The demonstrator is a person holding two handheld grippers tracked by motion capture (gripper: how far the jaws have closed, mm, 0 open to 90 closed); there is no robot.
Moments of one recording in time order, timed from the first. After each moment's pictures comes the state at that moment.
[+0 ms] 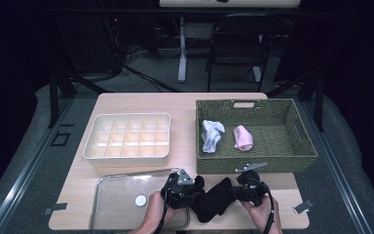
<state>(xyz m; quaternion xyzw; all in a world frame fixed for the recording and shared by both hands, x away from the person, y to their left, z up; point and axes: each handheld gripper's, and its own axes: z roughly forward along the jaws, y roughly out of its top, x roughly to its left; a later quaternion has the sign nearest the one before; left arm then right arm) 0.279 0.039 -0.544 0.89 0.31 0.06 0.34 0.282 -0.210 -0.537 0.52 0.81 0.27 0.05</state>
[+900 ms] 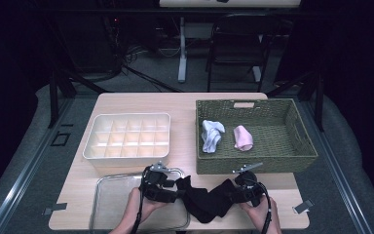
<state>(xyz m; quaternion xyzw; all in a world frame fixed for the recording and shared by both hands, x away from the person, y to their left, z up) 0.297 0.100 -0.528 0.84 0.38 -0.03 0.37 0.287 -0.207 -0.550 0.52 0.82 0.24 0.03</state>
